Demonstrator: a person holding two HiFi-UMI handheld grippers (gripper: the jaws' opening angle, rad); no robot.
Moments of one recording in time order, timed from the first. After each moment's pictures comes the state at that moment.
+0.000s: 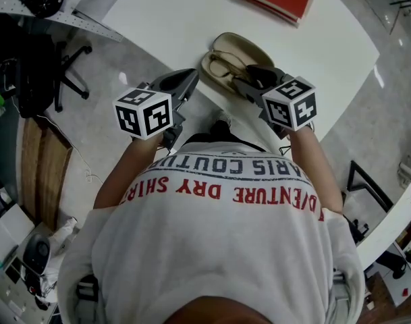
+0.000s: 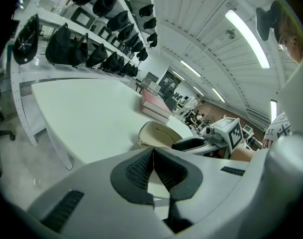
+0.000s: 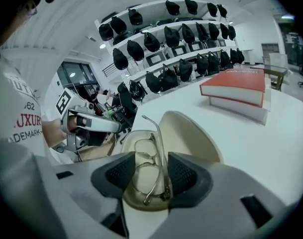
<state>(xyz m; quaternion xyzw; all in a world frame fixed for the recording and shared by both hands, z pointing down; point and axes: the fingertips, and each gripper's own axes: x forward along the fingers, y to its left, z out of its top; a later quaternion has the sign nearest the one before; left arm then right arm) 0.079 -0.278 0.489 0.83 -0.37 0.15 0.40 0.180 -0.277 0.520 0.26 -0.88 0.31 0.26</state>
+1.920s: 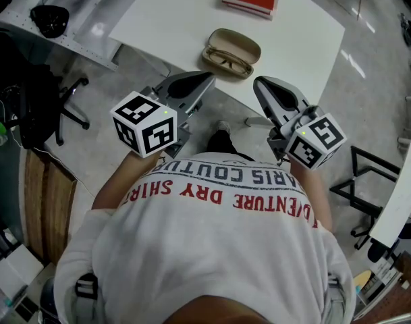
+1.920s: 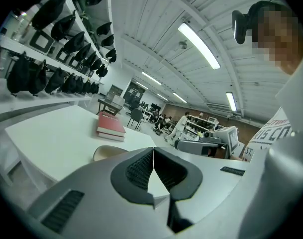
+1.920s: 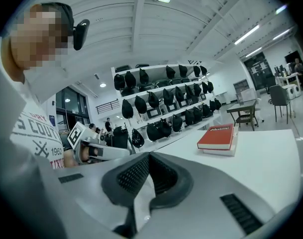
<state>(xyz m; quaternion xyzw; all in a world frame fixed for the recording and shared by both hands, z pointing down) 0.104 -0.189 0.342 0.93 -0.22 0.09 0.27 0.188 -0.171 0.330 0.42 -0.89 0.20 0.02</state>
